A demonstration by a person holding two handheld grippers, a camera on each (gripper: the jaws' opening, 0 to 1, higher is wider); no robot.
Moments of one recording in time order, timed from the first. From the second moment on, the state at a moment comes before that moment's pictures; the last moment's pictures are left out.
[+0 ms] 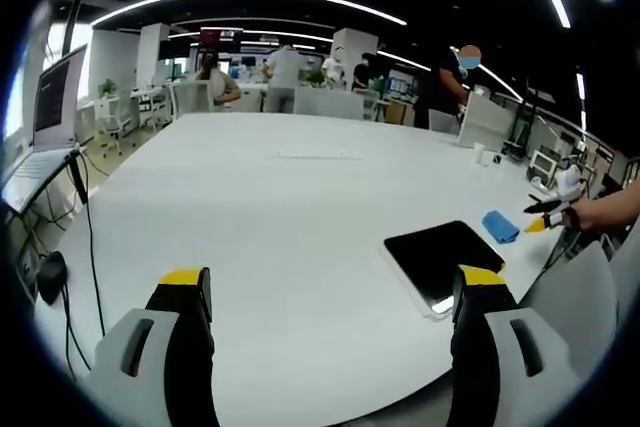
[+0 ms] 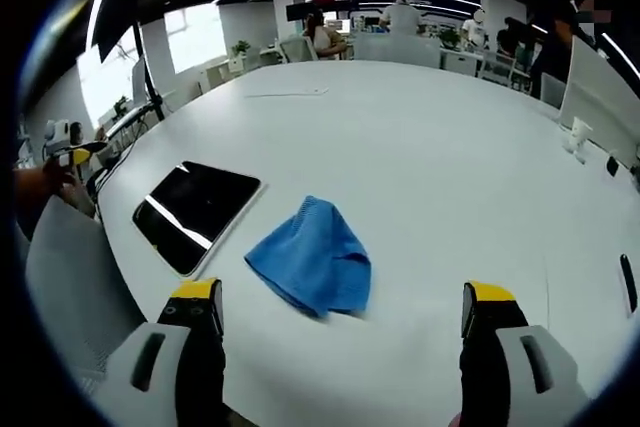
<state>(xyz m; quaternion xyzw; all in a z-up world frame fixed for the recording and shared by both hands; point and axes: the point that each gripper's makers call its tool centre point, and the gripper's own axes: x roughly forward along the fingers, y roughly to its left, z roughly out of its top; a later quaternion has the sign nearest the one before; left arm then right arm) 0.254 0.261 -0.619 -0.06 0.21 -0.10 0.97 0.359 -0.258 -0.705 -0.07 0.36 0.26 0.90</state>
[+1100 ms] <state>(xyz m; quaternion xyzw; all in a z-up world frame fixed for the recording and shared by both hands) 0.263 0.256 -0.603 -0.04 0.19 -0.11 0.97 0.355 -0.260 -0.687 -0.06 0.35 0.24 0.90</state>
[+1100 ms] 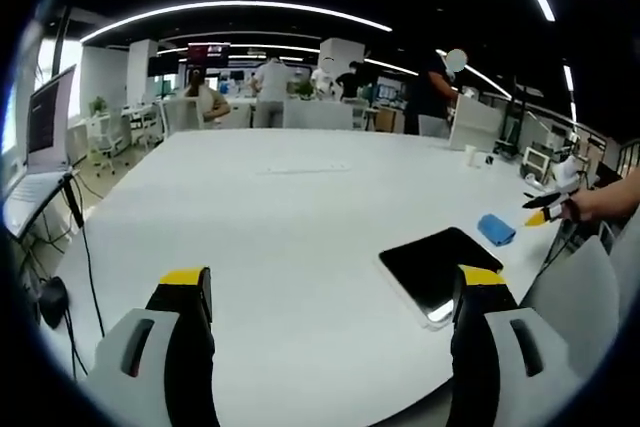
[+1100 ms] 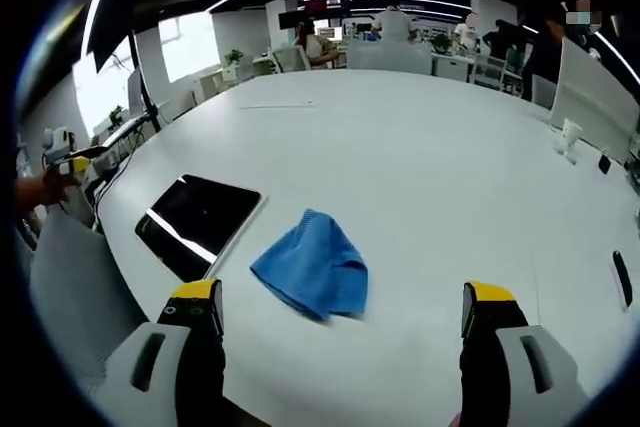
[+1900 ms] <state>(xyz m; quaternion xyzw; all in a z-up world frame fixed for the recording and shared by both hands) 0.255 0.252 -0.607 -0.05 0.20 -0.12 0.97 0.355 -0.258 -0.693 -0.05 0.35 0.24 0.91</state>
